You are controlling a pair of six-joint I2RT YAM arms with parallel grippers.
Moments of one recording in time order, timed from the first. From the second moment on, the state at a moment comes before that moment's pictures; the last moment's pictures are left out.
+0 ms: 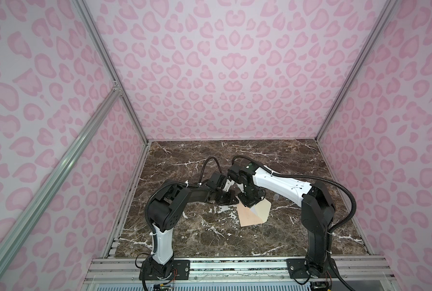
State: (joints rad) left arm -0.60 1.94 0.97 -0.02 0.62 -0.55; right arm 0.81 1.94 1.63 -1.38 0.07 0.33
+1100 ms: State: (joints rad) left arm -0.60 1.94 0.98 -0.03 0.62 -0.54; right arm 0.79 2.07 1.61 -1.33 0.00 0.31
